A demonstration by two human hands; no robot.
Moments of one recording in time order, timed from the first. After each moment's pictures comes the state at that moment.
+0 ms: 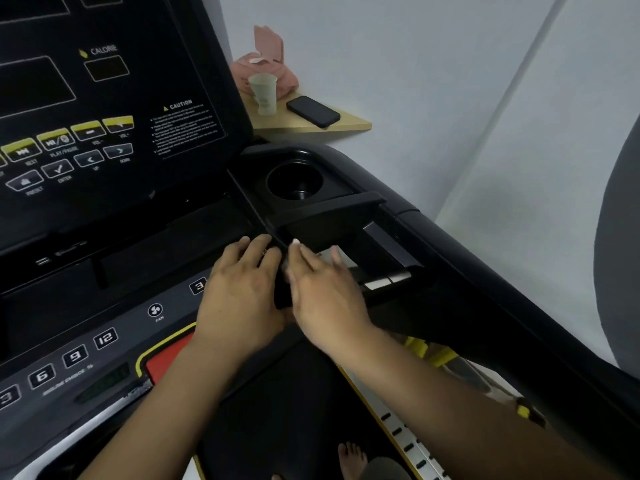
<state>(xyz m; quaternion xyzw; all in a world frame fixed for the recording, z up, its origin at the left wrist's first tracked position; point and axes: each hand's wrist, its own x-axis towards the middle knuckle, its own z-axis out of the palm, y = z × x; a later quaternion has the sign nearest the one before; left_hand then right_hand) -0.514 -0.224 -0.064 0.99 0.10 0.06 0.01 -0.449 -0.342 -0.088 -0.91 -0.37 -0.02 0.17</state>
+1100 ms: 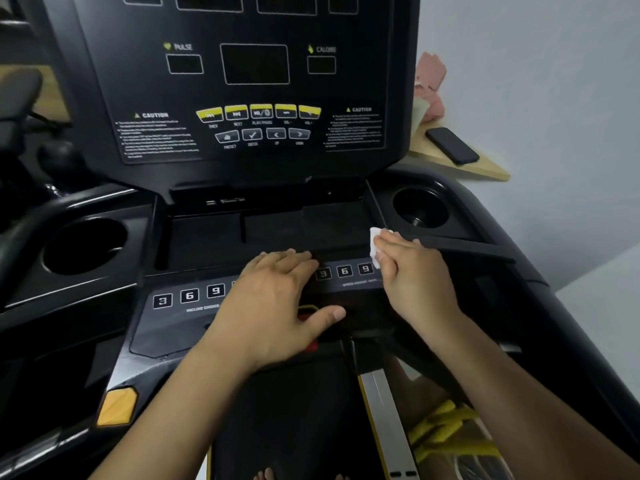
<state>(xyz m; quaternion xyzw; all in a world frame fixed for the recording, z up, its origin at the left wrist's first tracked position) -0.601 -0.168 -0.042 0.97 0.23 0.06 0.11 -0.418 -0.284 -0.067 -0.85 -0.46 -0.05 0.25</state>
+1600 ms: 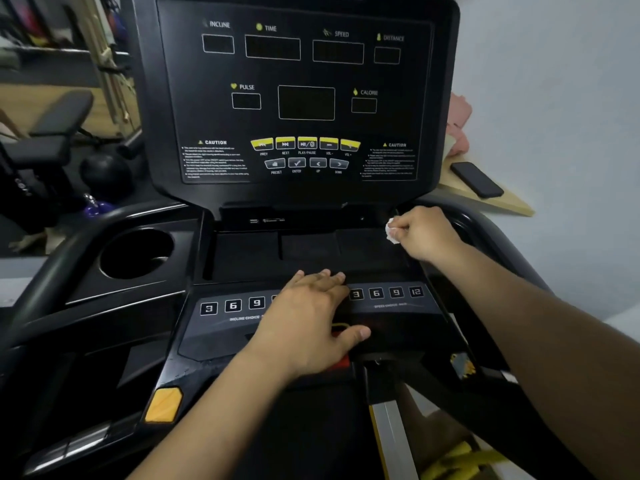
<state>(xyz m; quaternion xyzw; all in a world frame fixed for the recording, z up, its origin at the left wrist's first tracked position) -0.606 -0.164 -0.043 0.97 0.21 0.05 0.14 -0.345 -0.197 -0.032 -0.88 -0.45 0.06 0.14</state>
